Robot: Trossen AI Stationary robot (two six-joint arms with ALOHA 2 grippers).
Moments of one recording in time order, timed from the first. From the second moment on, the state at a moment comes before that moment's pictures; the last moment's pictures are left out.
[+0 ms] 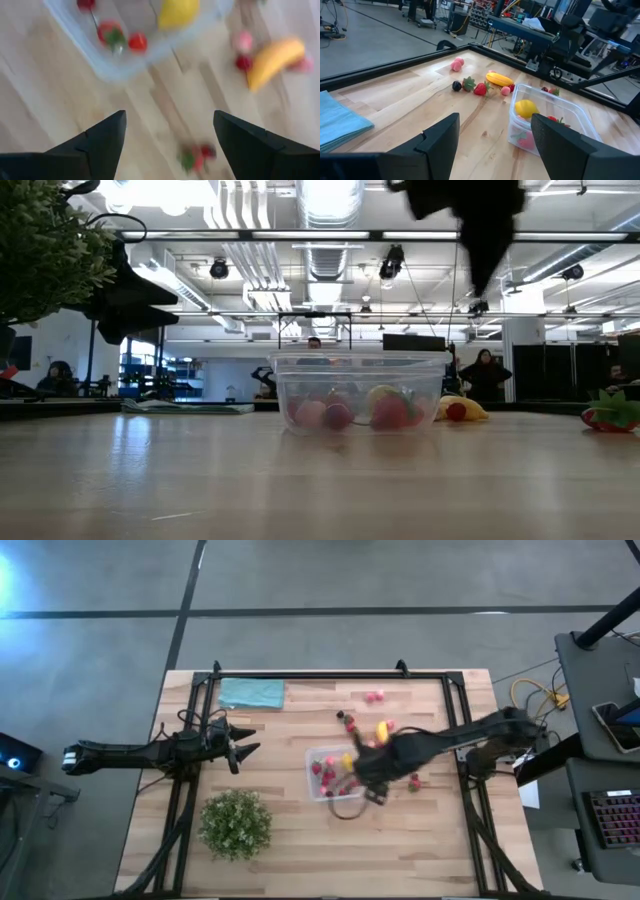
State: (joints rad) left arm 0.06 0.25 0.01 0.07 -0.29 -0.33; right arm 0.24 1.64 1.43 -1.26 0.15 0.71
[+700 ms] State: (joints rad) left arm 0.06 0.25 0.01 0.07 -0.29 -0.33; right arm 0.29 1.06 0.58 -0.83 0.08 1.96
